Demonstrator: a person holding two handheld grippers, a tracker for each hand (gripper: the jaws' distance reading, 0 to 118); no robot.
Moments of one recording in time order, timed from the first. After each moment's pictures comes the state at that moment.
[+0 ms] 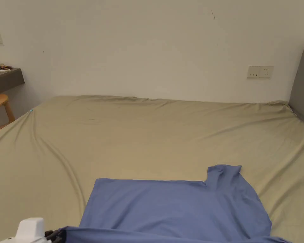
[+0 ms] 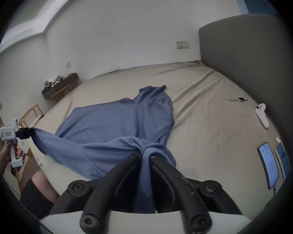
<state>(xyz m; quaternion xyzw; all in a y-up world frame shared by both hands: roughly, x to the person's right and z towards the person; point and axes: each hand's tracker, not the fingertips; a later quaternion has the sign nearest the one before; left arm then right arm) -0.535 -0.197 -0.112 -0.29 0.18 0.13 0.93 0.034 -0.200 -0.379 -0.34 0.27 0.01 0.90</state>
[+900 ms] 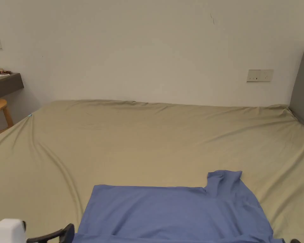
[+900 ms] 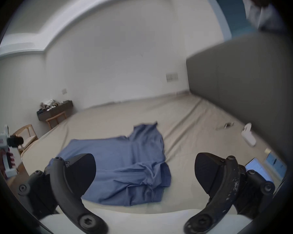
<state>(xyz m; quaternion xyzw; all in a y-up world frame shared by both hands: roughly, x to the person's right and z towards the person) -0.472 -0.115 -0.044 -0.12 0.19 0.05 0.97 0.073 -0.133 -0.290 -0.14 0.24 -0.03 0.96</state>
